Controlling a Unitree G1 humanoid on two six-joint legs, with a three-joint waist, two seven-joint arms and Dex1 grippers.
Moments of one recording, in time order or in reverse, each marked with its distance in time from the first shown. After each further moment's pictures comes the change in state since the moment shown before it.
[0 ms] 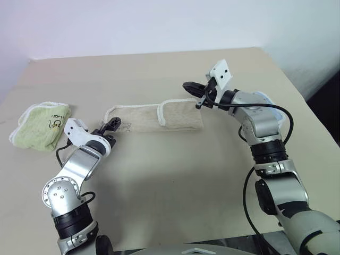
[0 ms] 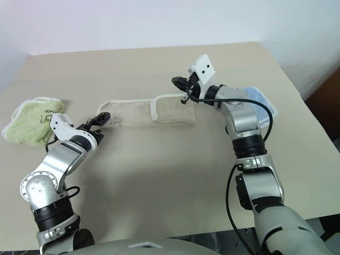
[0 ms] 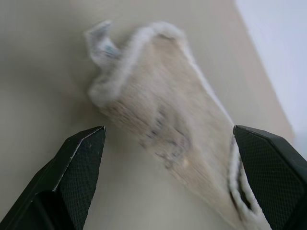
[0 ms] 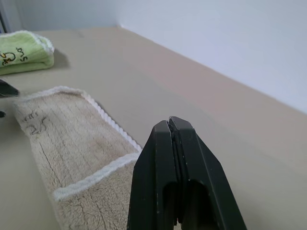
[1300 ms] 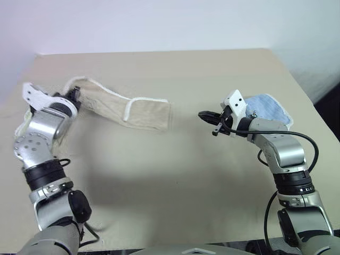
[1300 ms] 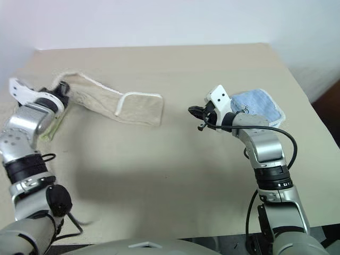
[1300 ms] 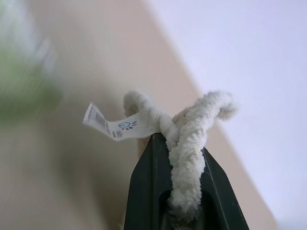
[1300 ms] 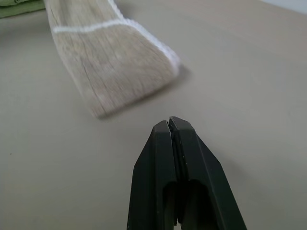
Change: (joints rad) left arm -0.377 0.349 0.081 0.471 0.168 -0.140 -0.382; right arm 0.317 -0.152 -0.022 -0.353 0.070 0.254 0.006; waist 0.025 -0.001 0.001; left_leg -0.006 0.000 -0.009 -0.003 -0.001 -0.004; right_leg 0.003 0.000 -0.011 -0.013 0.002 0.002
